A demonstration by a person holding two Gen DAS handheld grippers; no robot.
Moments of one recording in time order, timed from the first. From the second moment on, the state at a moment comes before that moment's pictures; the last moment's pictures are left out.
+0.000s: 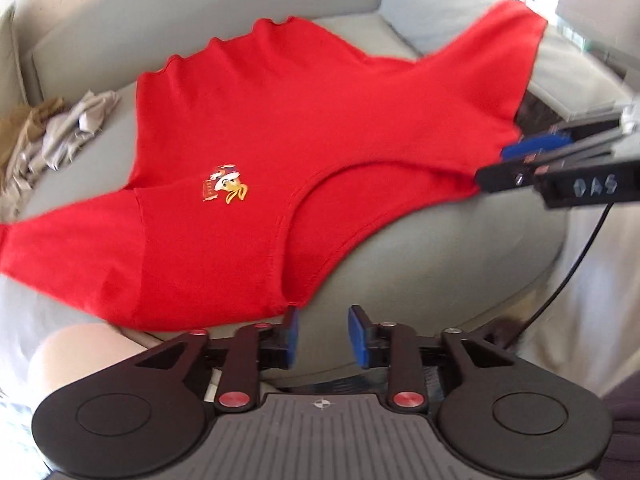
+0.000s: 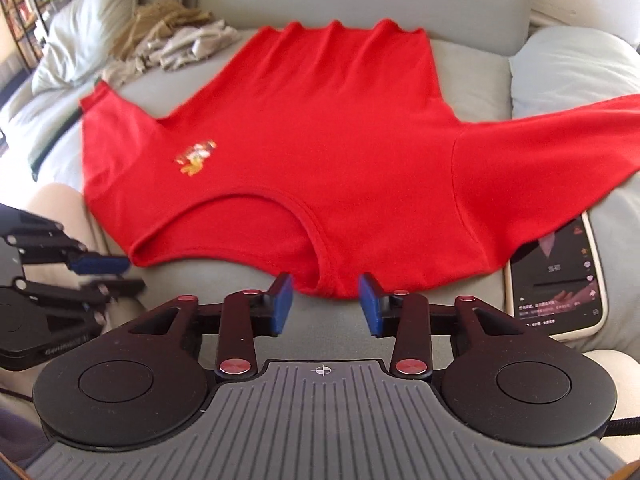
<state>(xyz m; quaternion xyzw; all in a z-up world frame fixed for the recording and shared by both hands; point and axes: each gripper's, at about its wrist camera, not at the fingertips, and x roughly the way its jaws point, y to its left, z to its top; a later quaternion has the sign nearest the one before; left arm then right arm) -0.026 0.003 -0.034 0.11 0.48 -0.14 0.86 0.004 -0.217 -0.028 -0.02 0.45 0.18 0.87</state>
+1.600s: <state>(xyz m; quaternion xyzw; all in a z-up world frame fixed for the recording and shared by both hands) 0.095 0.107 0.069 -0.09 0.36 -0.03 0.93 0.095 -0.278 0.101 0.18 0.33 0.17 0.91</state>
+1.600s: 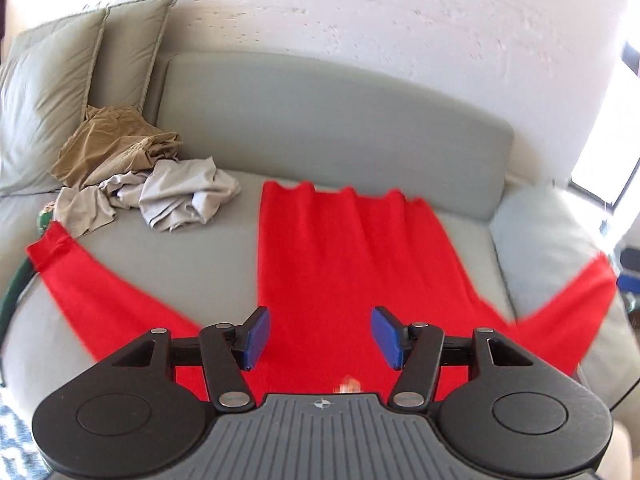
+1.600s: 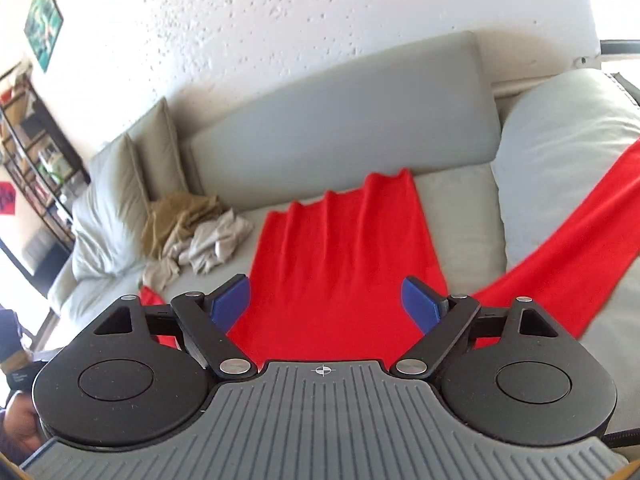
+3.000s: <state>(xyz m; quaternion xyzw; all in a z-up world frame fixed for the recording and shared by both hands) 0.440 0.181 -0.090 -0.12 0.35 0.02 0.93 0.519 -0.236 -0.121 0.09 0.32 0.04 0.94</state>
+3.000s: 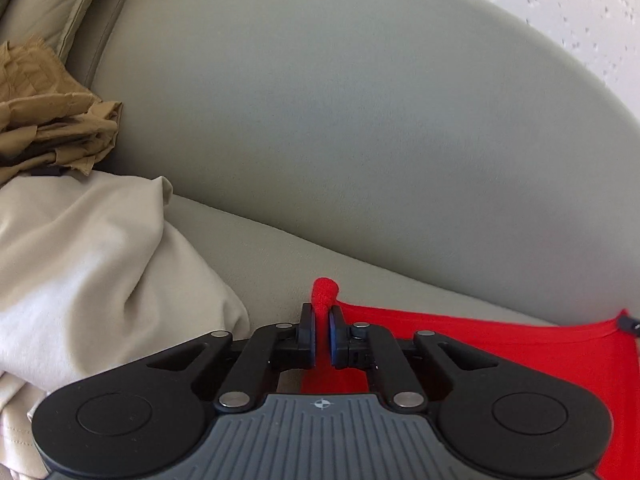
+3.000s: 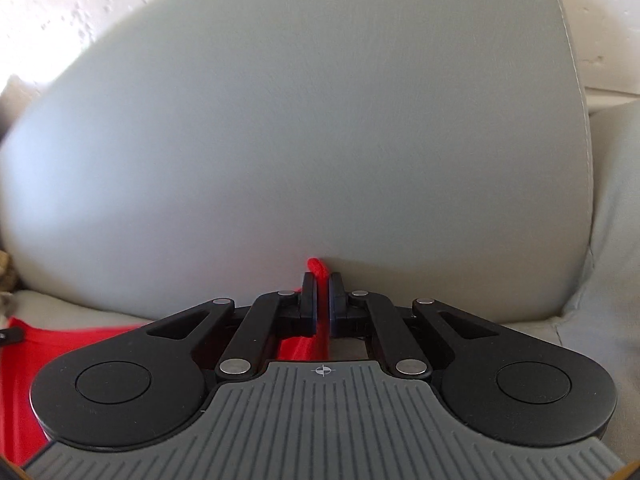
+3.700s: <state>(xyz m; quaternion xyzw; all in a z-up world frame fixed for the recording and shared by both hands) 0.230 0.130 0.002 -0.14 0.47 -0.06 0.87 0.316 -0.306 0.005 0.26 0.39 0.07 0.88</state>
